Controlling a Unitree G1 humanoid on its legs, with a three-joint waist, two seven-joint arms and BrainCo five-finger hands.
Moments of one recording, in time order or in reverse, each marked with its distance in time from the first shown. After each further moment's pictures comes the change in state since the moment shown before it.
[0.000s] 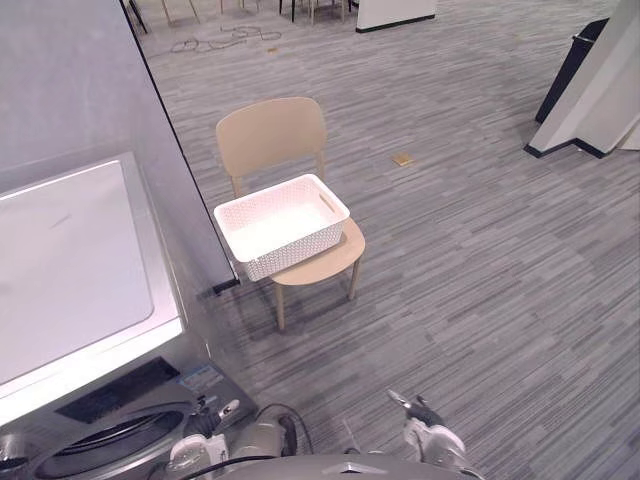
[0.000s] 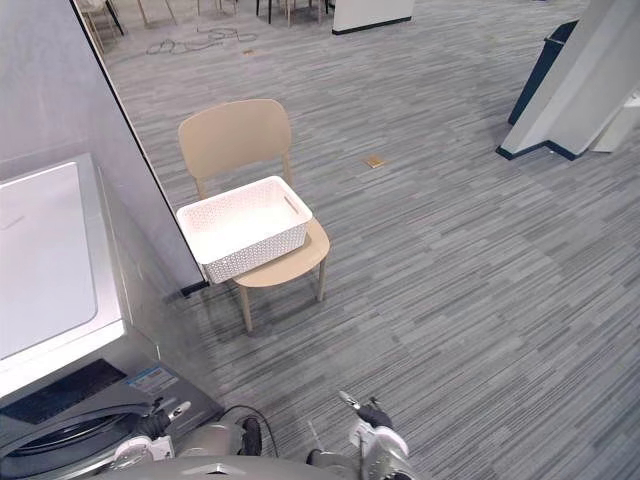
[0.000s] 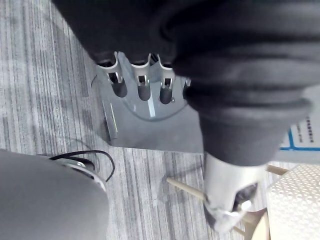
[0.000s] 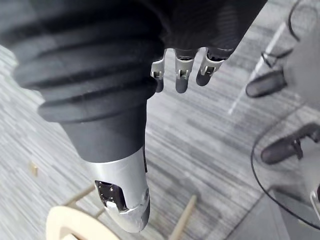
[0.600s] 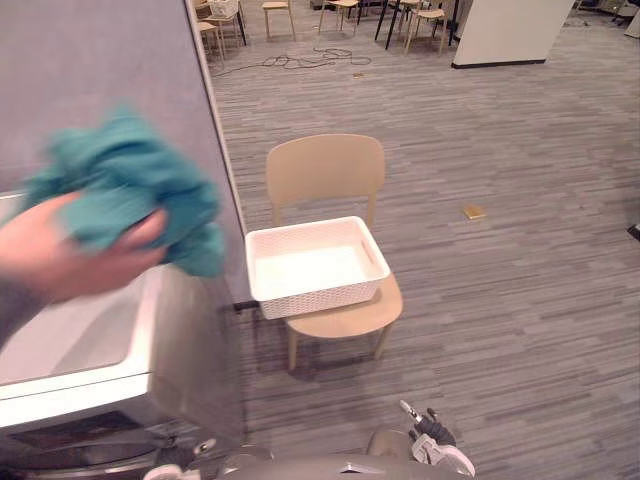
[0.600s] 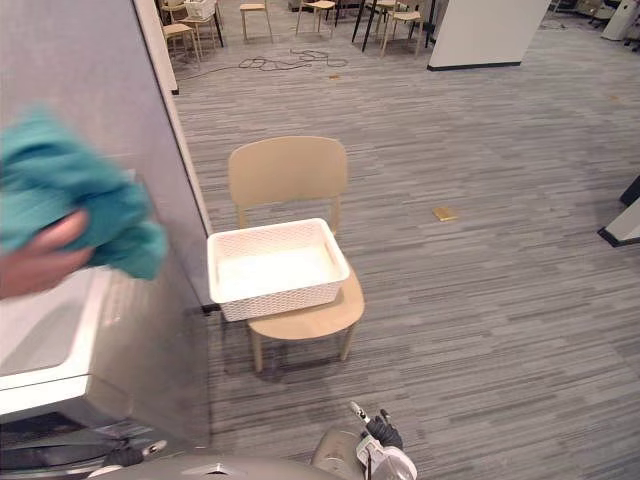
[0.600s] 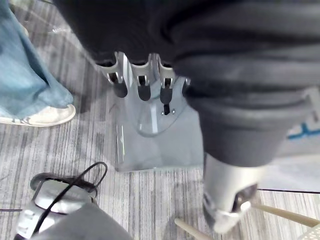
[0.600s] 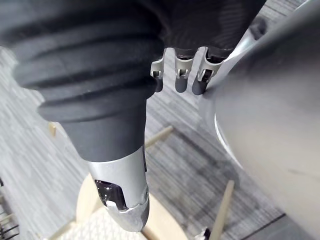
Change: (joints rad) left arm 0.101 0.126 -0.121 -0.012 0.084 0.064 0.062; right arm 0.151 0.002 -0.114 -0.068 -0.033 -0.010 0.024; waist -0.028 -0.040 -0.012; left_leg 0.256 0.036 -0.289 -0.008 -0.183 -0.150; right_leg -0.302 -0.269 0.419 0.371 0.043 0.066
